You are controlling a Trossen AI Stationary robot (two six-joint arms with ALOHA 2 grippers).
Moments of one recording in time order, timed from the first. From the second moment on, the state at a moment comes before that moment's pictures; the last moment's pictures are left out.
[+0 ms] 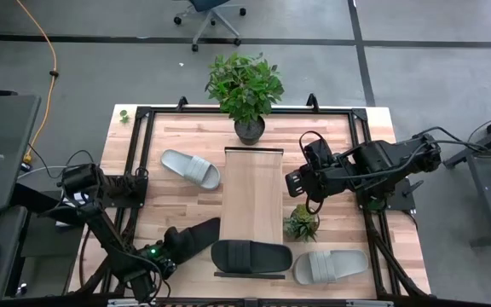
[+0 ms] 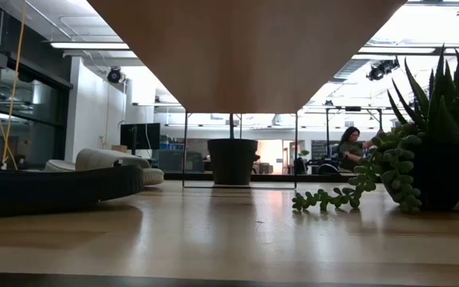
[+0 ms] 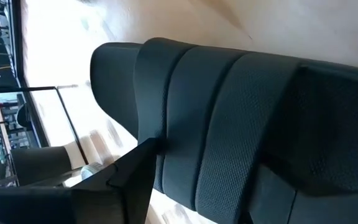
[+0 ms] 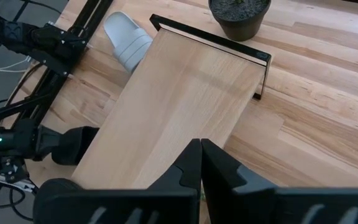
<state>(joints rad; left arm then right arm) -1.02 1.80 0.95 -0.82 -0.80 -0.26 0.38 1.57 1.94 -1.48 0.53 1.39</state>
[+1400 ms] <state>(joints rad) -1.02 1.65 1.07 -1.07 -0.76 -0.27 0.38 1.57 1.94 -1.48 0.55 1.37</state>
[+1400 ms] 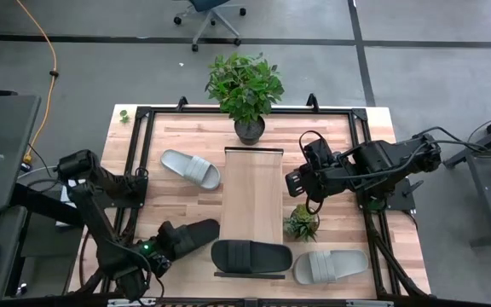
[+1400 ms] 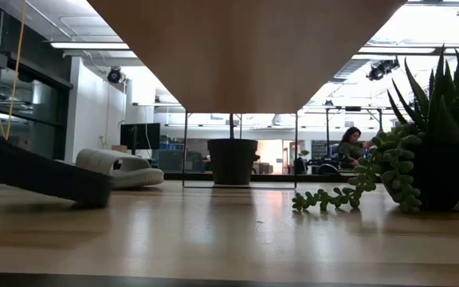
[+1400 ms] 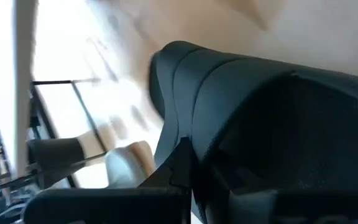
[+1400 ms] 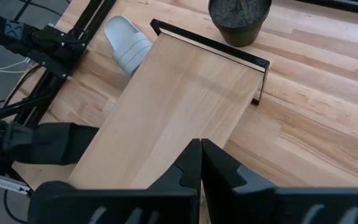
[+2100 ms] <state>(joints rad) -1.01 1.64 1.36 -1.57 -0.77 -0.56 0.38 1.57 1.94 -1.52 0.52 1.18</state>
